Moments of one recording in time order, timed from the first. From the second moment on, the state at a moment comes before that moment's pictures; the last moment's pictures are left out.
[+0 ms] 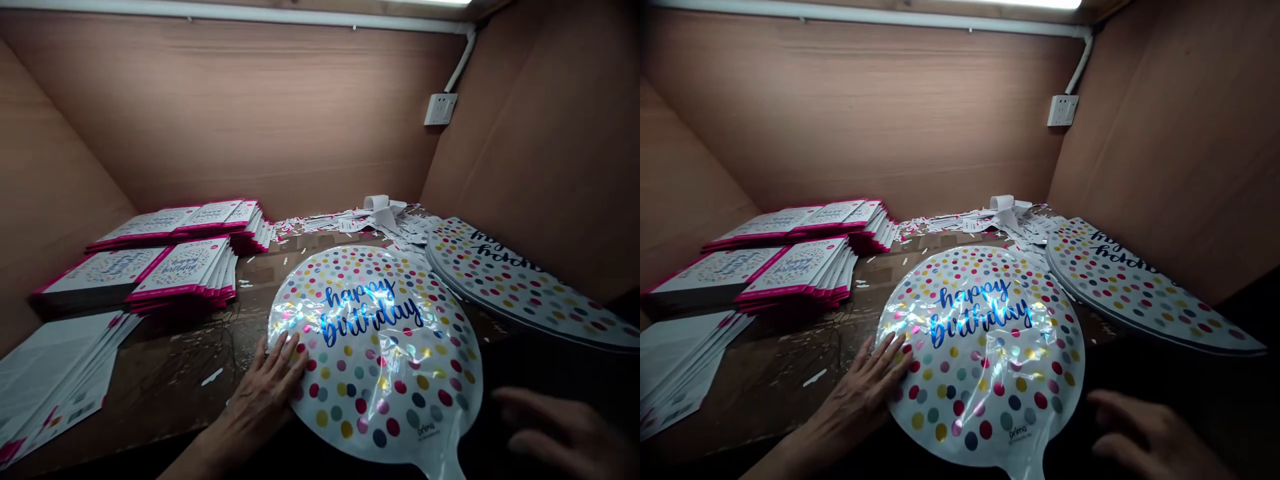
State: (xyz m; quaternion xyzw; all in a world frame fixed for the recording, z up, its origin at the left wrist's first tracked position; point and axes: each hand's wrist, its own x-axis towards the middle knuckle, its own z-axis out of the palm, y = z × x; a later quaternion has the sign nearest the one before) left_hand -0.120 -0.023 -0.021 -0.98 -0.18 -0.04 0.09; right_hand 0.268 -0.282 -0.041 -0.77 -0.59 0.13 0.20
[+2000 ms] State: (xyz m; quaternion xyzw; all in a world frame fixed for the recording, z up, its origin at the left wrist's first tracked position) left_hand -0.048 0.111 0.003 -0.73 -0.65 -0.03 -0.18; right_hand 0.280 -0.059 -0.043 -0.87 -0.49 0.01 0.04
